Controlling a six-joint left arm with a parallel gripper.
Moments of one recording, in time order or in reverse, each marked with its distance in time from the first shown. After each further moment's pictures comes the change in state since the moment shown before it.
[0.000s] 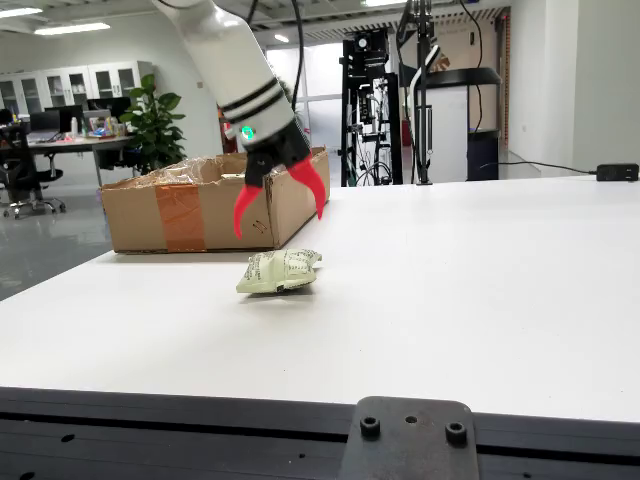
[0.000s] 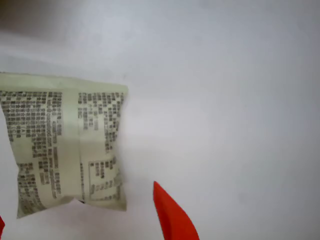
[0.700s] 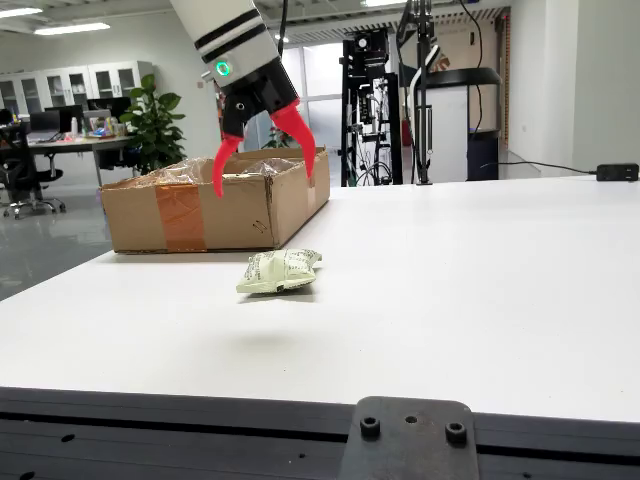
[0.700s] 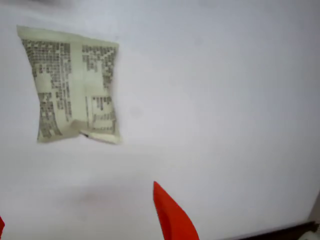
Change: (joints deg) arm -3.9 -11.6 5.5 -1.6 6.2 -1.6
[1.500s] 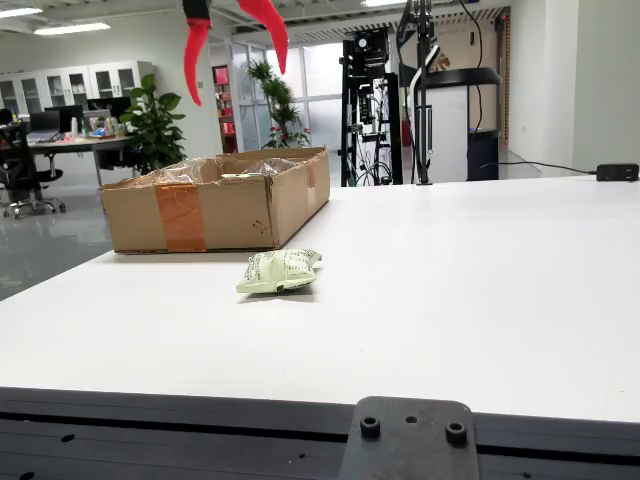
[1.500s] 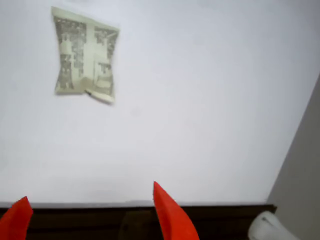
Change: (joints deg) arm -4.2 -14.8 0.1 3.5 12.5 -13.0
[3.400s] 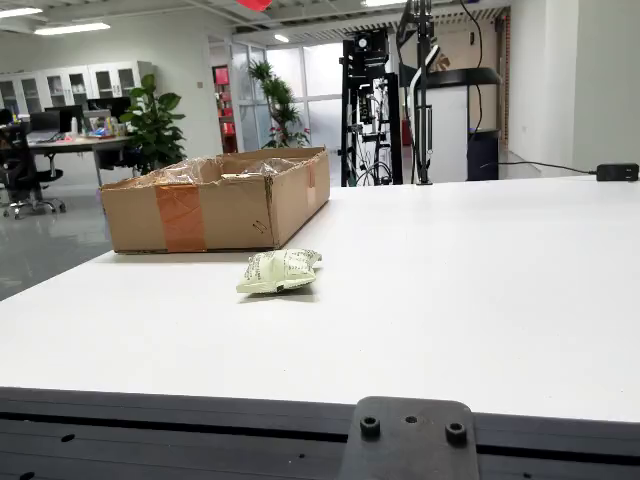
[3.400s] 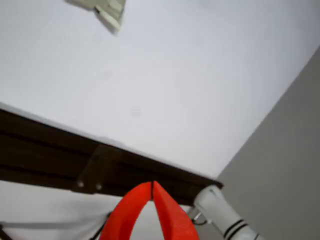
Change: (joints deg) arm -9.5 -8.0 -0.1 0.5 6.8 -25.9
